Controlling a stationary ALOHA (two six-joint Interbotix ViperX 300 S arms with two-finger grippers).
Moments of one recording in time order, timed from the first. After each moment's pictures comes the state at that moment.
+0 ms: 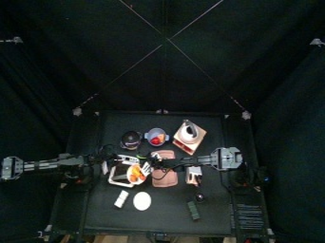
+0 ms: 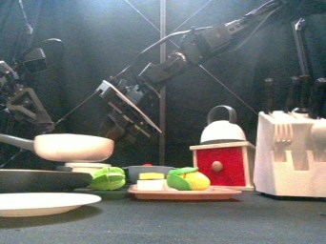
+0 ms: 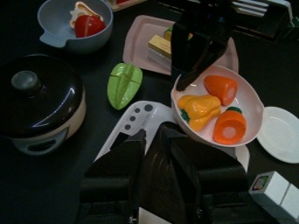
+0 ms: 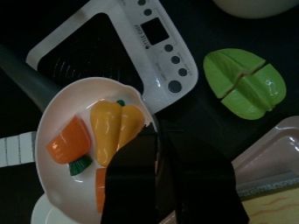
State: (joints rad) left arm 0.27 -0.94 1.37 -0.10 0.10 0.00; right arm -0.08 0.44 0.04 -0.30 0.32 0.91
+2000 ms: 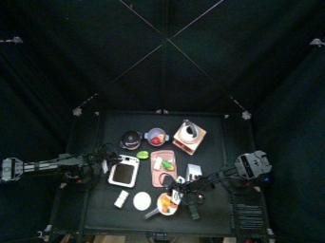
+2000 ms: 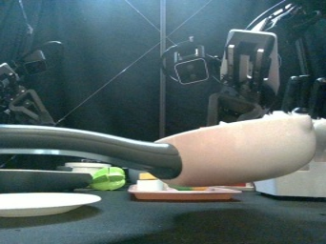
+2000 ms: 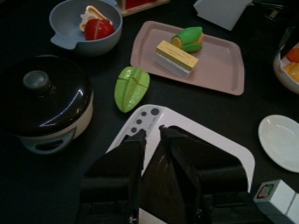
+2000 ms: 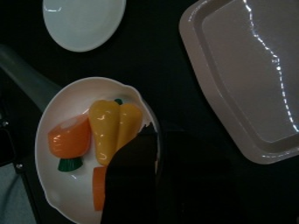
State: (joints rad) left arm 0.29 -0.94 1.38 -0.11 0.06 0.00; right arm 0.24 0.12 0.60 -0.27 0.21 0.91
